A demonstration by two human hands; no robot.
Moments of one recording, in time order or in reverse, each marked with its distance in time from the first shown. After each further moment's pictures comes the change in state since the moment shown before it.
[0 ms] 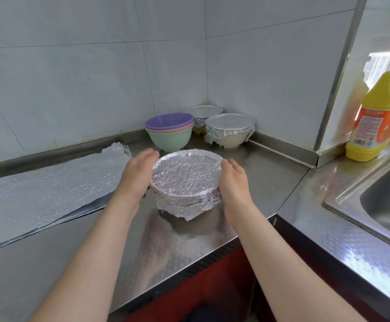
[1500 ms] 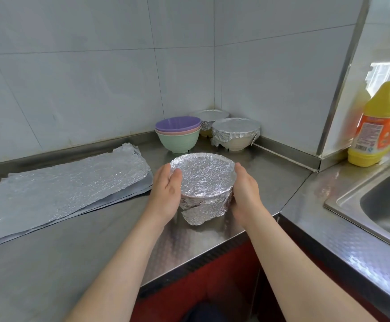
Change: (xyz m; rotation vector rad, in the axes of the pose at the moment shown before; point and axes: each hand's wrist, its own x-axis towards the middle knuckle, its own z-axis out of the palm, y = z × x) left_hand -0.047 -0.014 0.020 0.079 -0.061 0.072; right_hand -0.021 -0.008 -0.004 0.165 0.006 0.188
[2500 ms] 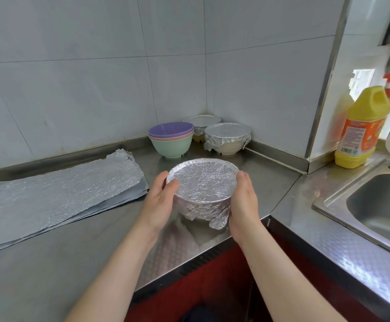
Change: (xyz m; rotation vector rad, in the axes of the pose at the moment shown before) left_hand -0.016 0.005 0.000 -0.199 -0.030 -0.082; right_hand -0.032 -0.003 -0.011 -0.027 0.090 -0.116
